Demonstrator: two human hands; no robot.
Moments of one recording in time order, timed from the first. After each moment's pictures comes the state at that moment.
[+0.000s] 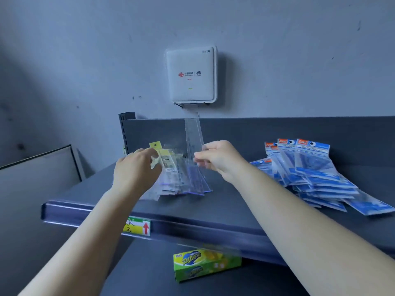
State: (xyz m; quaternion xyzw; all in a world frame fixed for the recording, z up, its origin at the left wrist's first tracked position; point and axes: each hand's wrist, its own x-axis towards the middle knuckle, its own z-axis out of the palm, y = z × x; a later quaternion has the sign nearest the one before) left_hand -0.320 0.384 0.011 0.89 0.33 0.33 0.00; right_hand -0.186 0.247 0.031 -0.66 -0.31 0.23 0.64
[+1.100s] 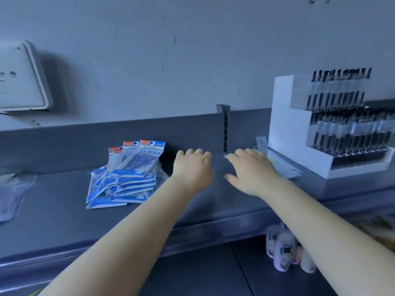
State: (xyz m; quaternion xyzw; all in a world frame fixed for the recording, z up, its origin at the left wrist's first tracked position) left_hand -0.069 -0.003 0.004 0.98 0.00 0.19 -0.09; right_hand -0.038 -0.148 -0.002 -0.94 -0.27 -0.21 -0.01
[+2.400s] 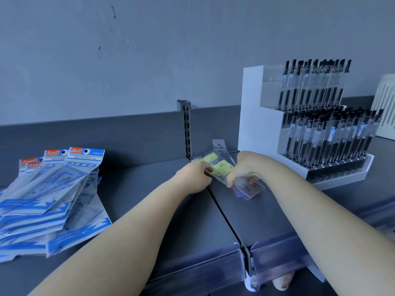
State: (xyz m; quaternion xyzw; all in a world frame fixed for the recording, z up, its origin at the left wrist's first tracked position) left_hand 0.061 -0.077 -0.021 0.97 -0.03 0.01 0.24; right_hand 0.092 -0.221 0.011 -0.98 -0.05 0.12 0.17
